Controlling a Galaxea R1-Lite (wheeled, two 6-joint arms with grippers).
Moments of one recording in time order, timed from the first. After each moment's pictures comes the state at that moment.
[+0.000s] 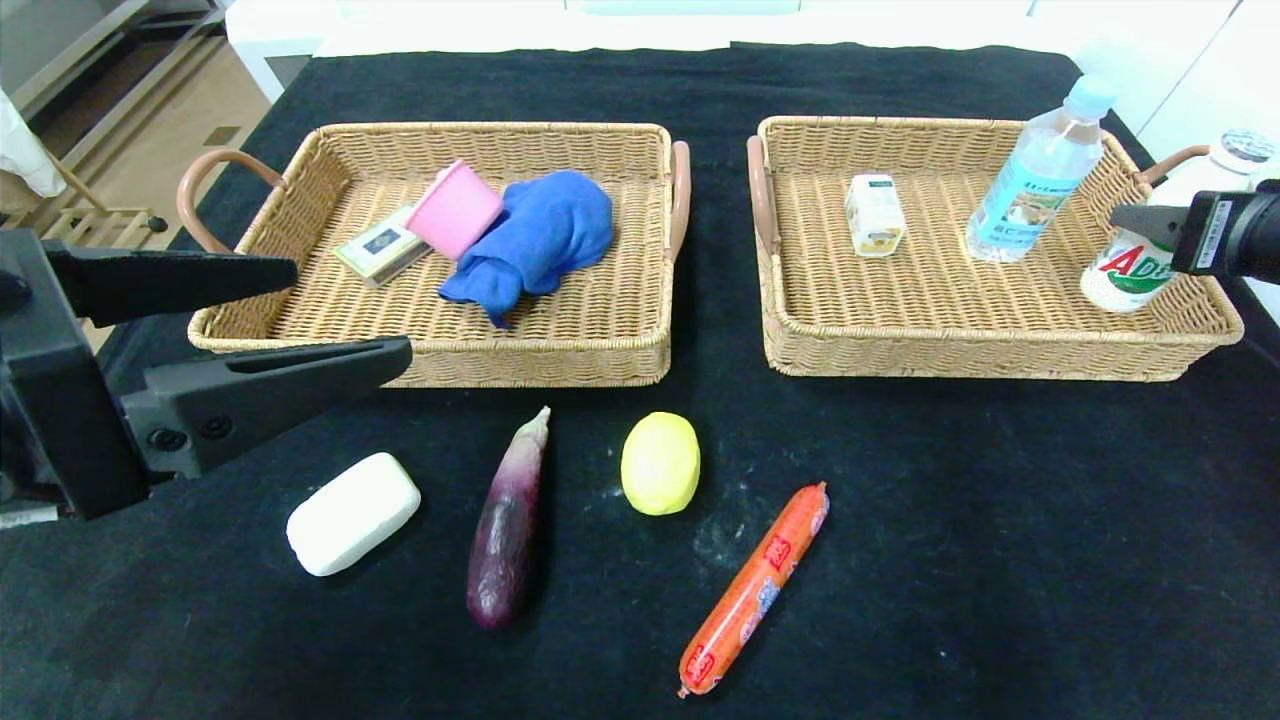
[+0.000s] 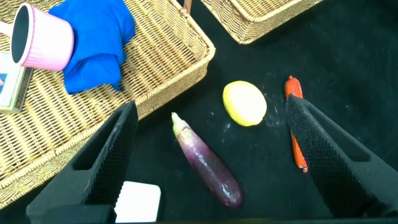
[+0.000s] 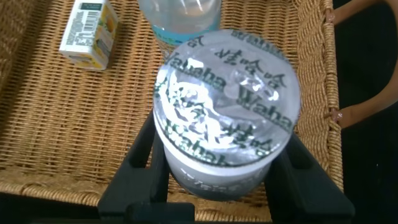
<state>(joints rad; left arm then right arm) -0.44 1.10 -1.02 0.03 -0.17 0.16 -0.10 1.58 -1.25 -0.24 0.18 -0.01</state>
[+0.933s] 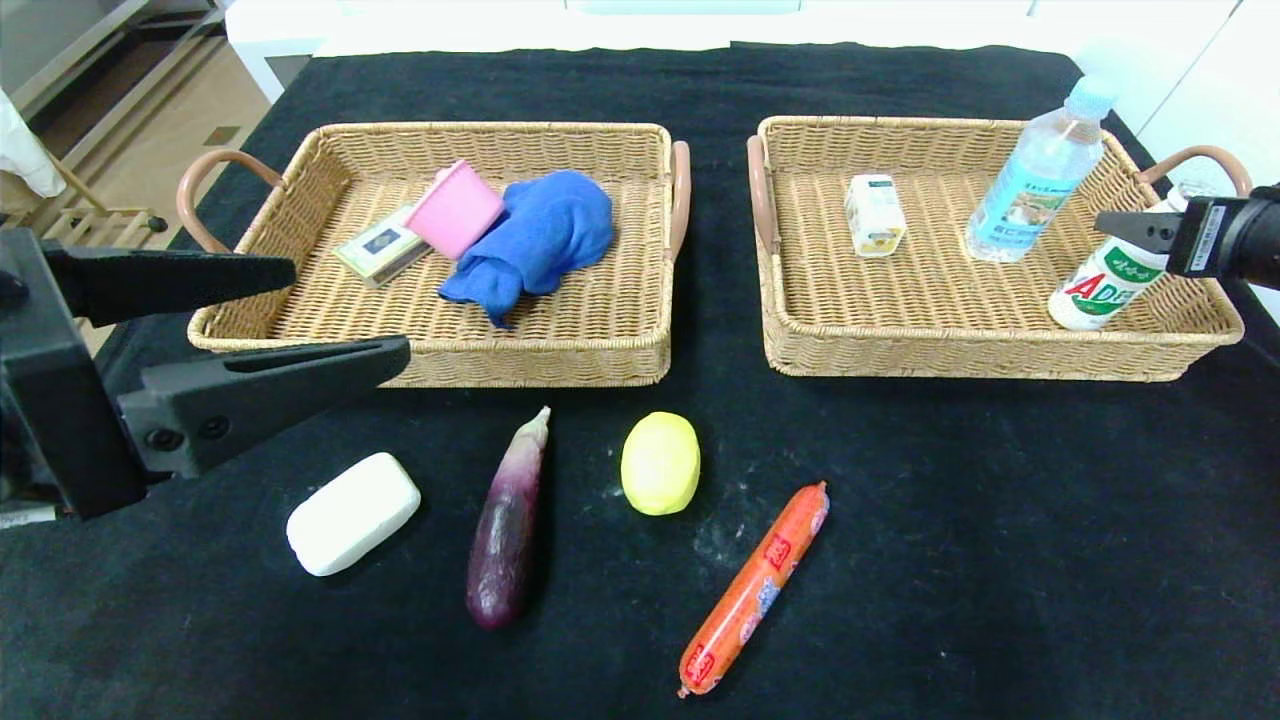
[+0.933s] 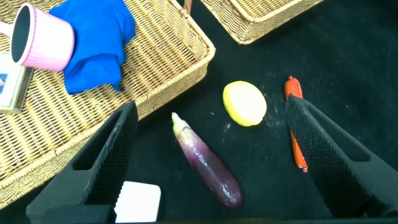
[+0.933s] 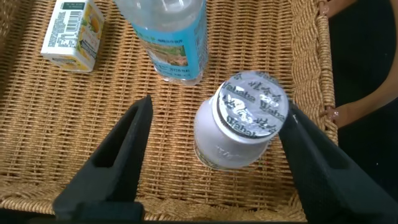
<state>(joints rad) -0.44 1.10 -1.02 0.03 -0.17 0.16 -0.12 1.61 -1.26 -0.26 0.19 0.01</state>
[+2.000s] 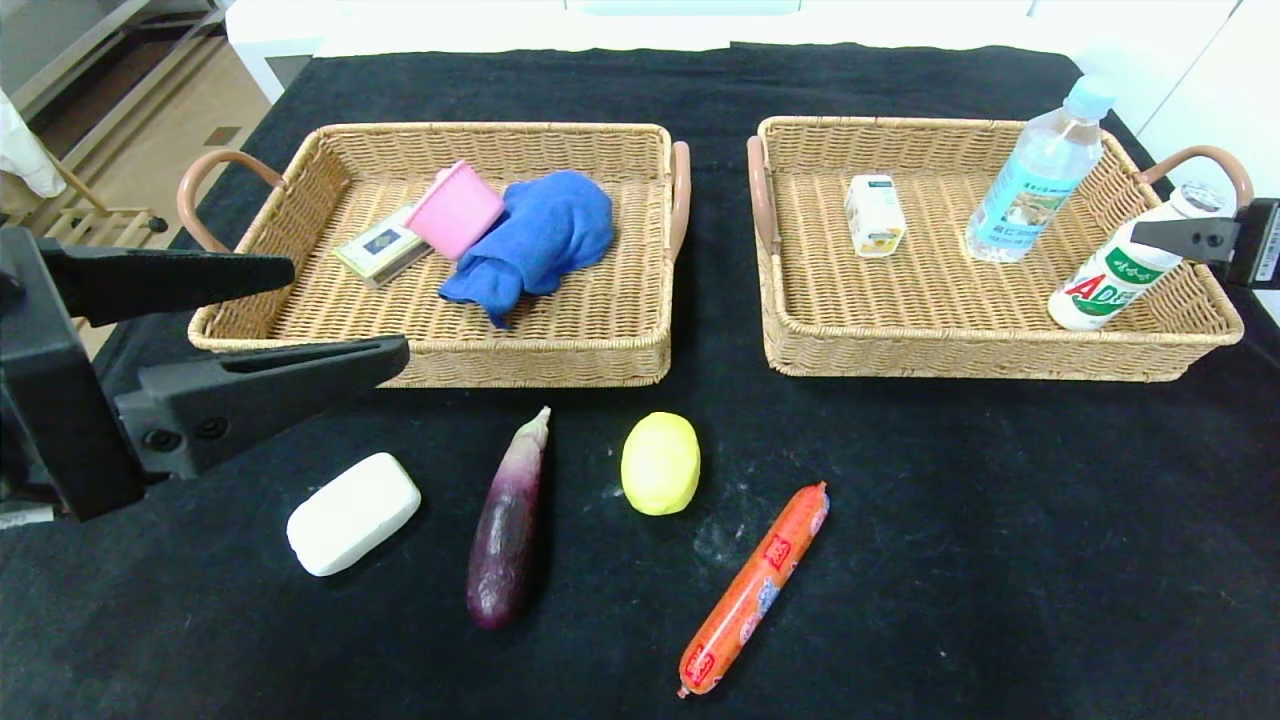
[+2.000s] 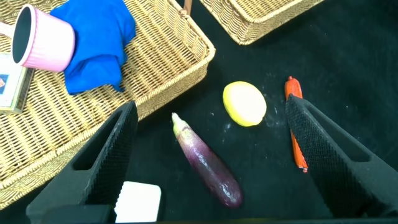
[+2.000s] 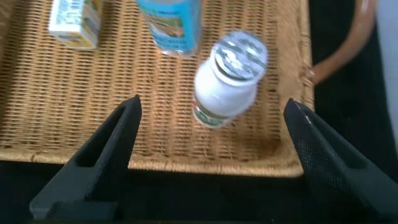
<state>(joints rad) -0.44 1.10 -1.02 0.03 -0.17 0.16 -0.11 1.47 -1.24 -0.07 0.12 0.02</state>
